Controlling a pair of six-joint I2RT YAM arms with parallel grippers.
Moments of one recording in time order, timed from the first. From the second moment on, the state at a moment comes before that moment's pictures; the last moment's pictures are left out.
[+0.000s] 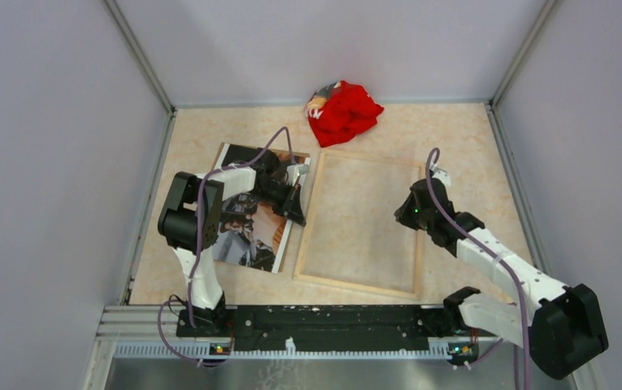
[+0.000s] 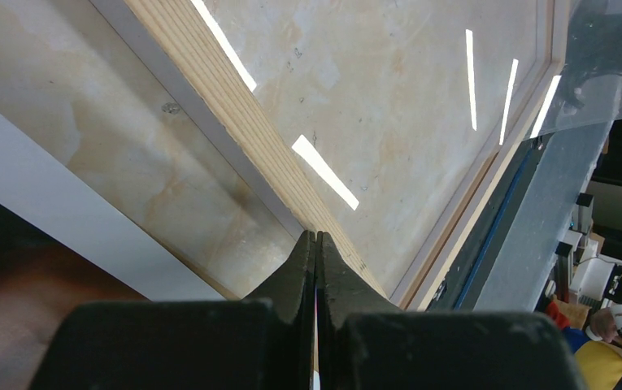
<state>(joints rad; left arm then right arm) -0.32 1.92 1.15 -0.55 0.88 0.16 0.48 1.02 0.63 -0.34 0.19 0.76</state>
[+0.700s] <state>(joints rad) -0.31 1.92 1.15 -0.55 0.89 0.16 0.39 0.99 0.53 -0.05 -0.15 0.86</state>
